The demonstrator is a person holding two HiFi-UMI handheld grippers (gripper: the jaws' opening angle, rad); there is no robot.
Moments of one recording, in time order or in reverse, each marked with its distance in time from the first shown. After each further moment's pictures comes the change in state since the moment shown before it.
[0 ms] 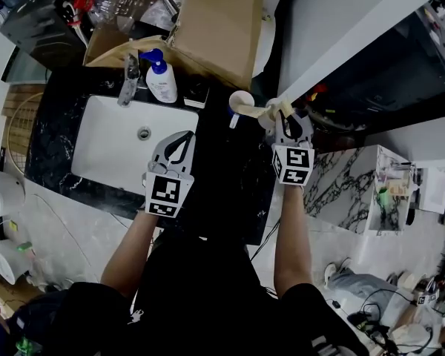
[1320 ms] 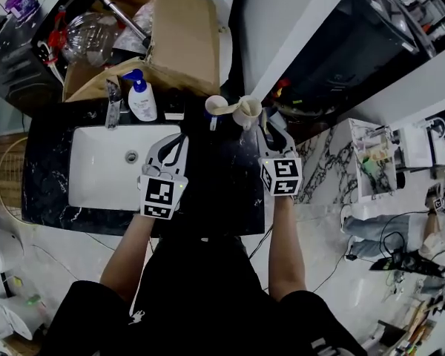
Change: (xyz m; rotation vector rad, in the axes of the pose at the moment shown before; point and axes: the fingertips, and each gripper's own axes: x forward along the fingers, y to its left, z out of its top) left arm -0.017 -0.012 0.044 0.048 -0.148 -0.167; right arm -0.088 0.024 0.014 0.057 0.002 -0.101
